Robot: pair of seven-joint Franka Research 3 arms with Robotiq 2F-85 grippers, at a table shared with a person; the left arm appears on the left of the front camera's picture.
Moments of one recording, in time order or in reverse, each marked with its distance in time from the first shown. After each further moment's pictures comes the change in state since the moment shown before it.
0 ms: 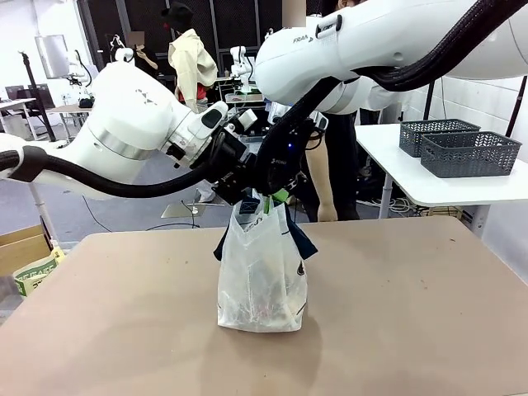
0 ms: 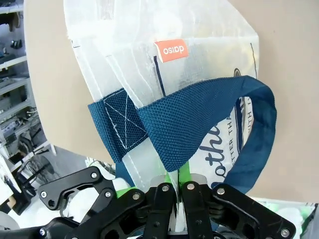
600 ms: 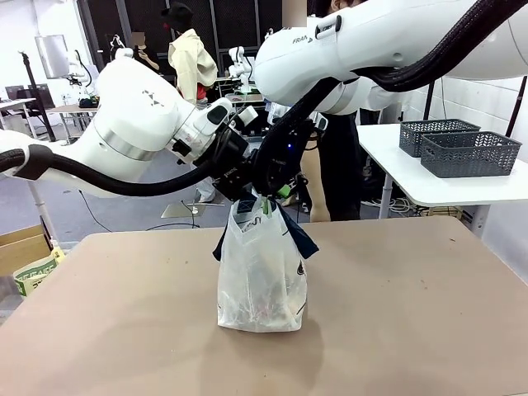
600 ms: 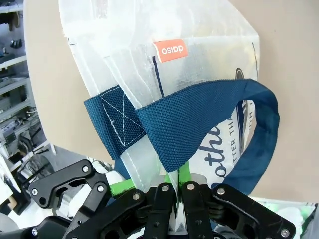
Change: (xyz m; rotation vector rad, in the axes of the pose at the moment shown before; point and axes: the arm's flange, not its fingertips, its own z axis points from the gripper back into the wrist) left arm 0.008 -0.001 0.002 0.047 -0.043 0.046; right arm 0.000 0.000 -0.001 0.000 0.001 0.001
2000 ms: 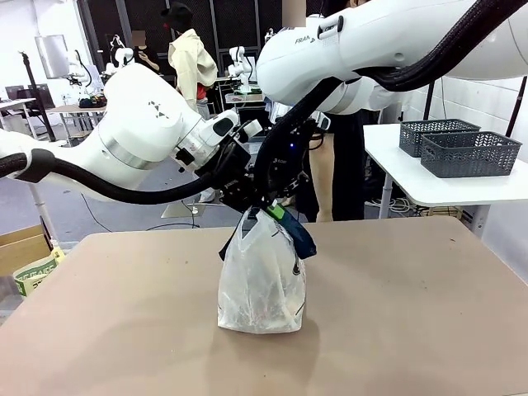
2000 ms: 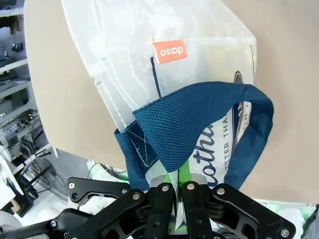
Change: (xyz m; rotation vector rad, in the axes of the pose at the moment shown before) left arm -0.012 0.002 -0.014 0.042 0.071 0.002; right arm 0.004 -0.006 0.003 0.006 -0.011 -0.015
